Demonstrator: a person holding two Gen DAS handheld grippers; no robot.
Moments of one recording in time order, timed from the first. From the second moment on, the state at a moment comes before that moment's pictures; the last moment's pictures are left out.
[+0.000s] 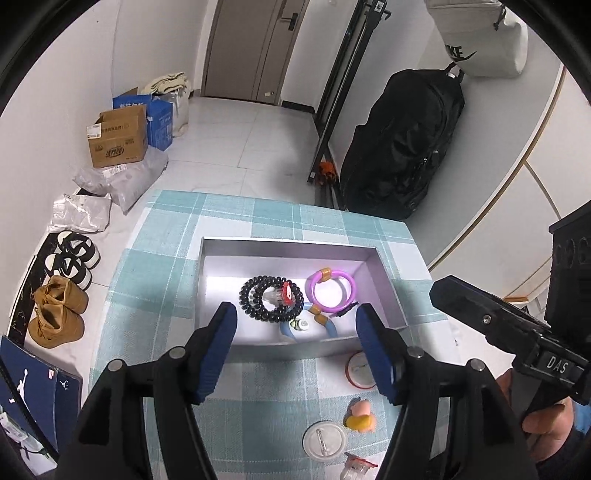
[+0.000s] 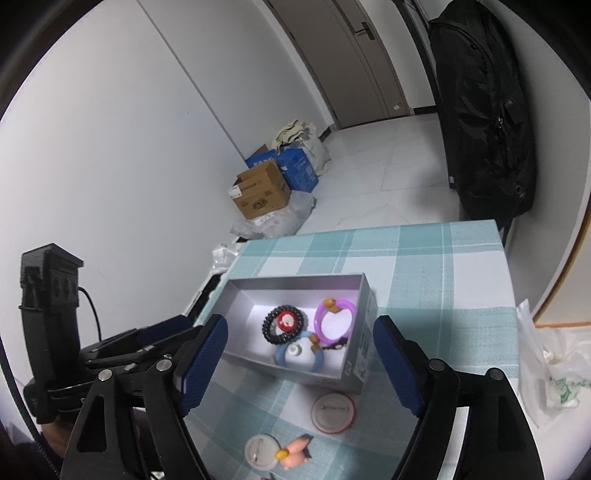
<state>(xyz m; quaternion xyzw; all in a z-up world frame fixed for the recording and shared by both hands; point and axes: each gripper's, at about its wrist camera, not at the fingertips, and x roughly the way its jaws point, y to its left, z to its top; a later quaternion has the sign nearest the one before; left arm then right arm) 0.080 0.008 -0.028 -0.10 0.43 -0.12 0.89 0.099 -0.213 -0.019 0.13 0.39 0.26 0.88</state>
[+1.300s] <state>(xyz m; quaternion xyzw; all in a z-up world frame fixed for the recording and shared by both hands) -0.003 -0.048 -0.091 -0.09 0.56 -0.17 0.80 0.045 -0.250 -0.068 0.13 0.44 0.23 0.86</state>
